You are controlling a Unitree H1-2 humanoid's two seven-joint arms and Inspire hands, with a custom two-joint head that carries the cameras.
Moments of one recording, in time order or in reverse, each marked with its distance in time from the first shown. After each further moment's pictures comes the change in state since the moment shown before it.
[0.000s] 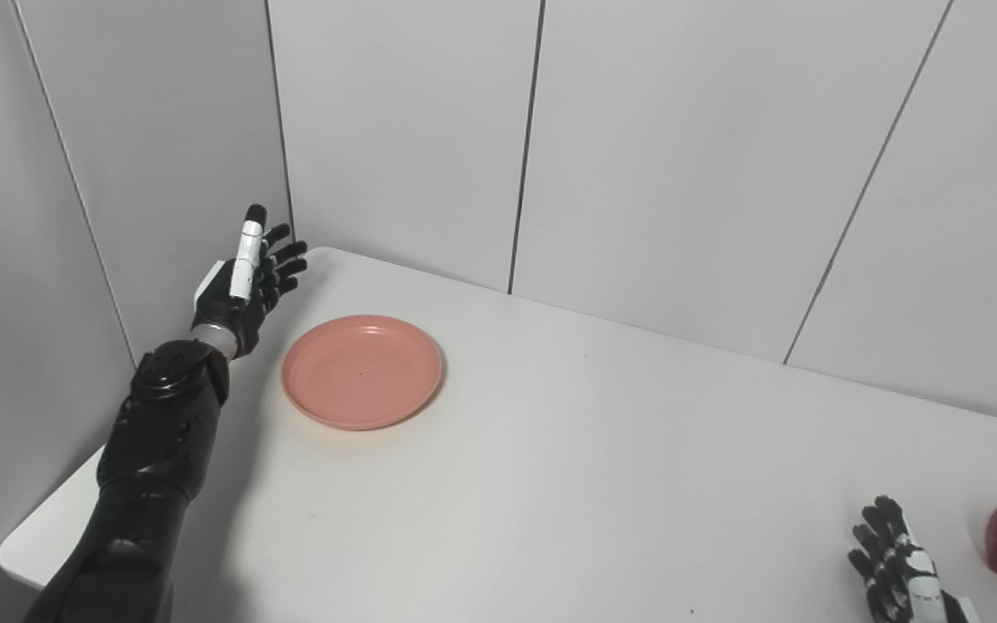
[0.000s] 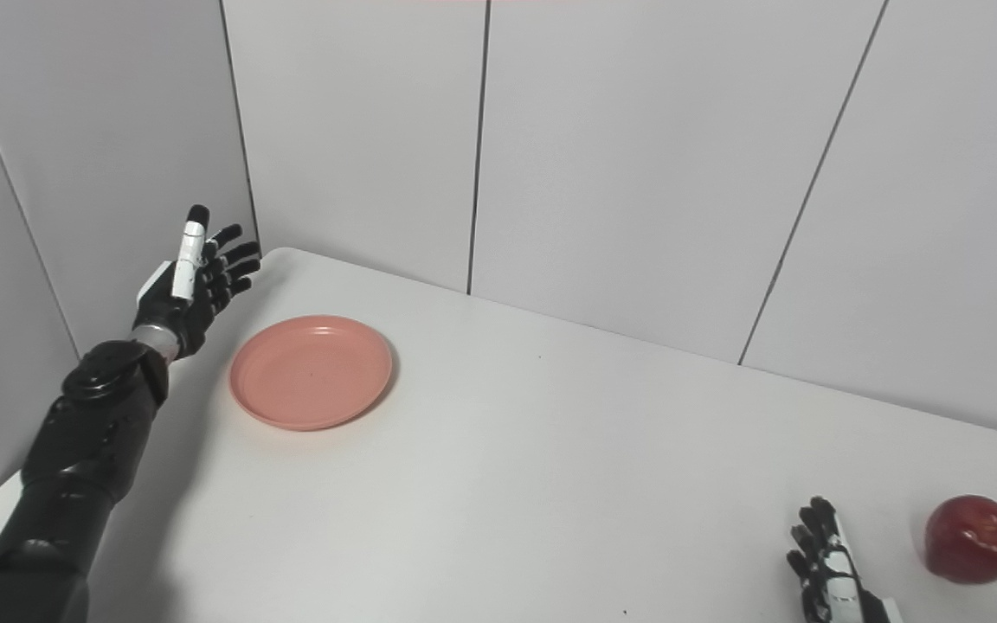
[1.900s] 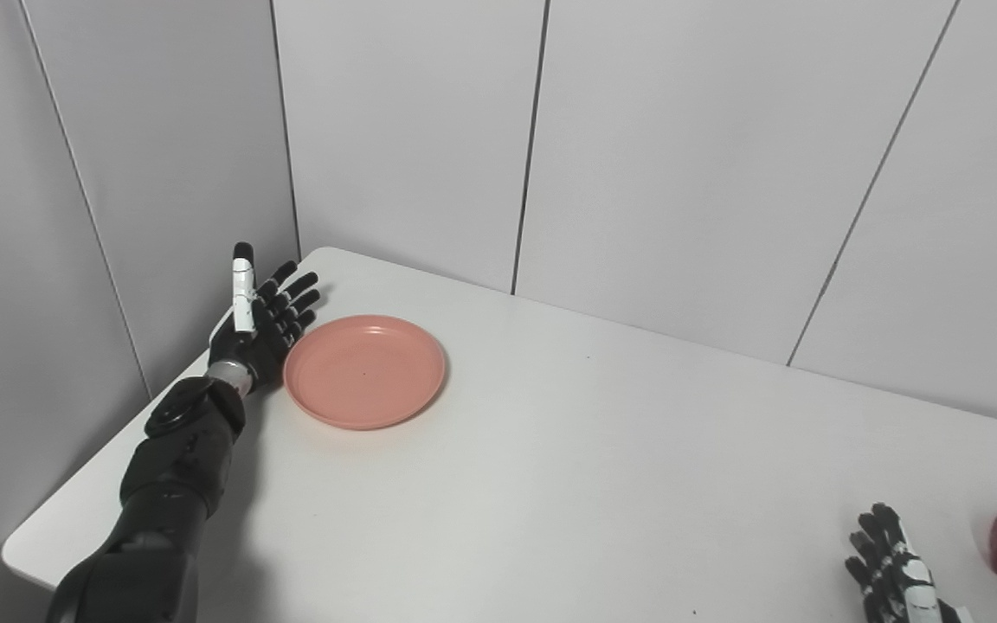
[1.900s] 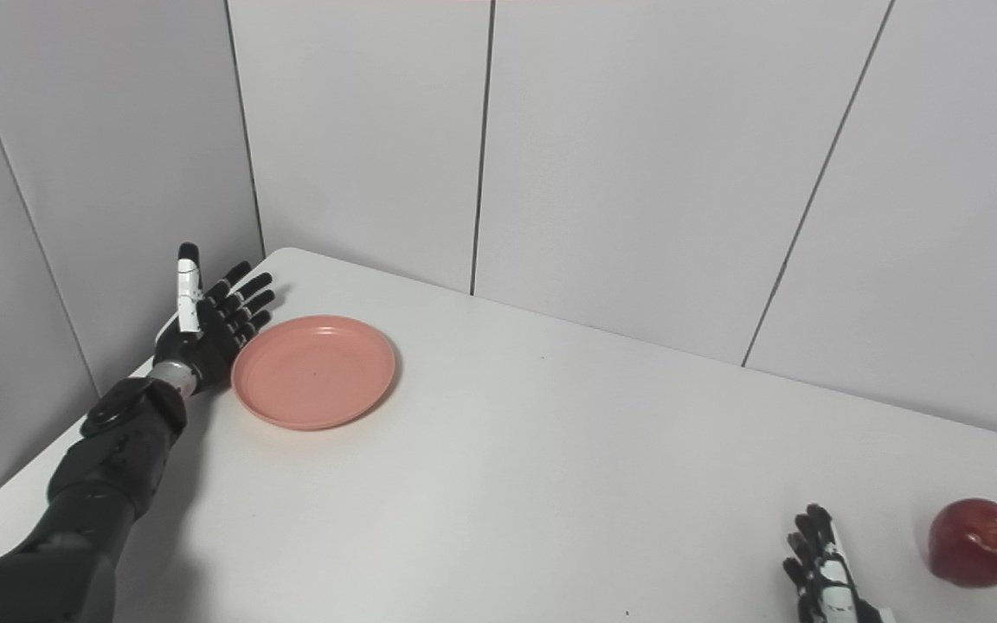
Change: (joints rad) left arm -0.042 -0.038 0.076 0.230 -0.189 -0.074 -0.163; right arm 0.026 0.003 0.013 -0.036 -0.006 0.001 -0.014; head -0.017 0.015
